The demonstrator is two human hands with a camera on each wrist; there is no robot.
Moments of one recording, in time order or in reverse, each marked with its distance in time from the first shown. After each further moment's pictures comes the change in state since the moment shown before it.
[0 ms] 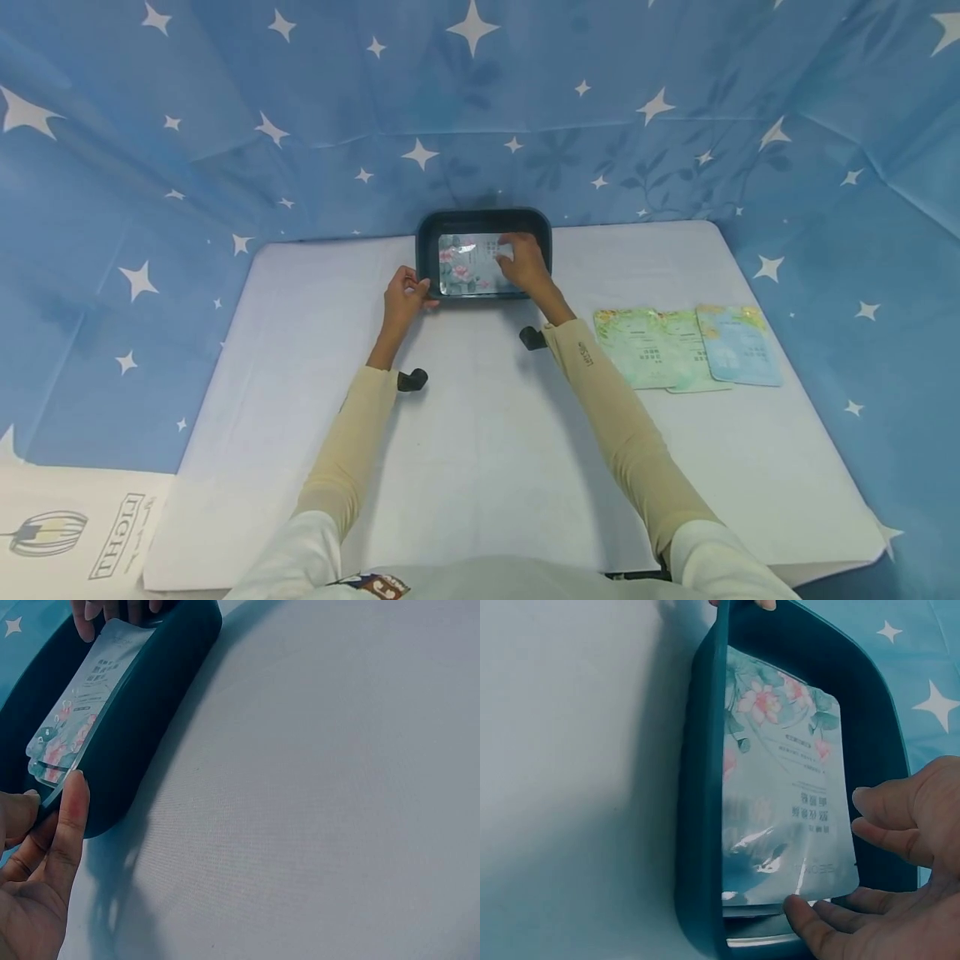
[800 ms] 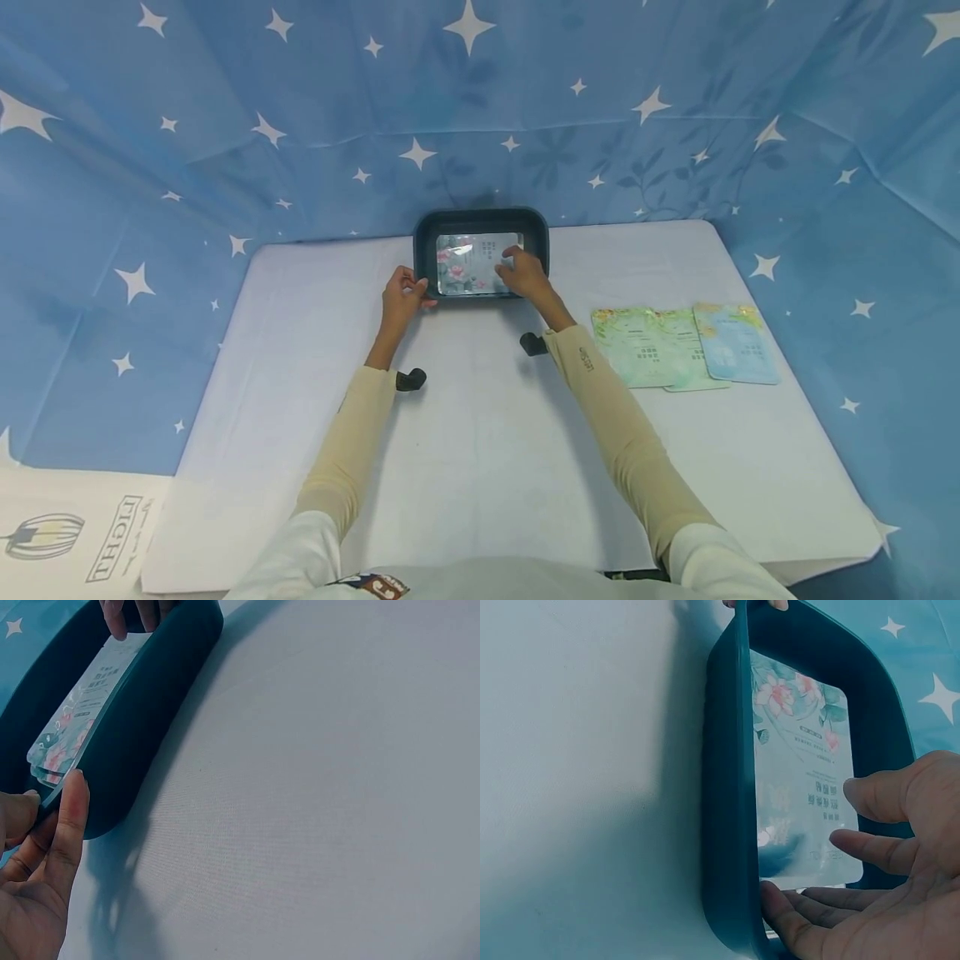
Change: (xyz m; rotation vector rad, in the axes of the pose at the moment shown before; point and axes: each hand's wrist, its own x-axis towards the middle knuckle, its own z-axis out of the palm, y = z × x) left_hand -0.010 0.025 -0.001 -0.043 -0.030 -0.037; right_hand -0.008 0.011 0.005 0.037 -0.120 0.138
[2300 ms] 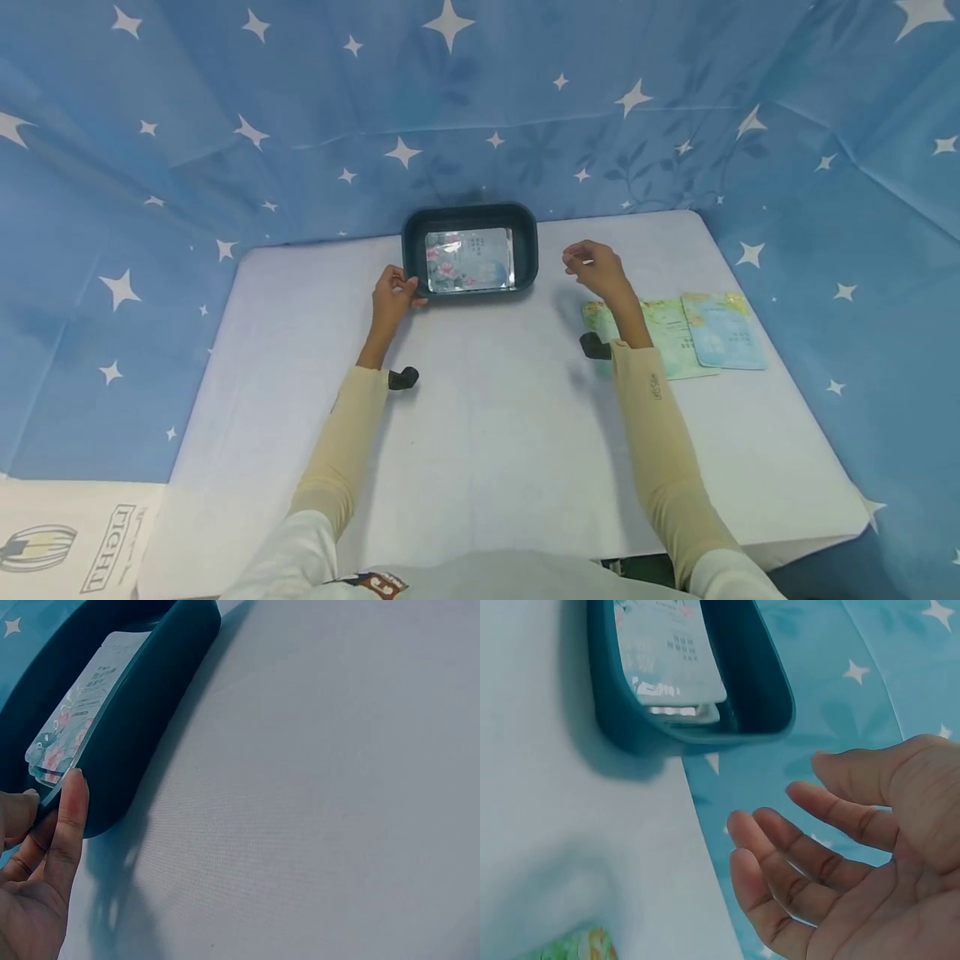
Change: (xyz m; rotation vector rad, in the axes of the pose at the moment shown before) left_hand 0.008 -0.020 0.002 0.005 0.024 0.017; right_hand -0.062 0.068 -0.098 0.152 0.104 0.001
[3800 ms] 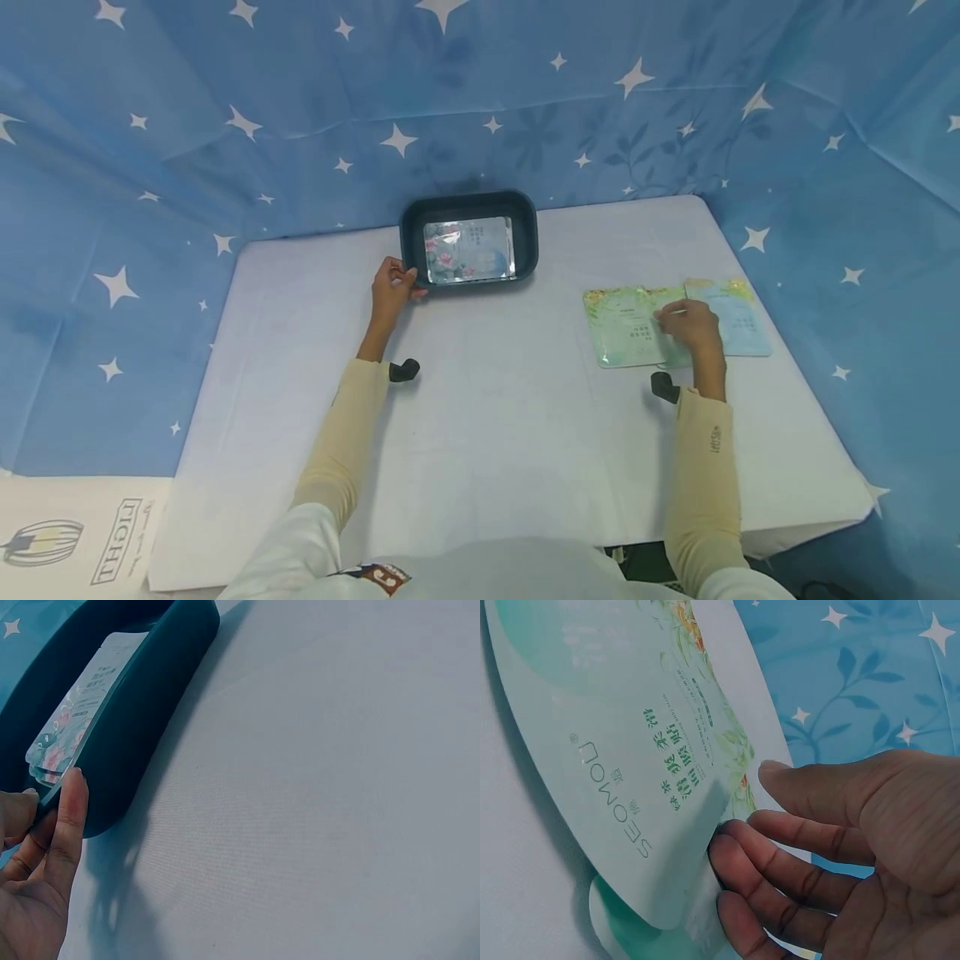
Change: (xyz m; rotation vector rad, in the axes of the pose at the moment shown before) left_hand -0.005 0.020 -0.002 -0.058 -0.031 -0.047; right_hand -0.081 0.128 -0.056 -0.157 0.052 0.398
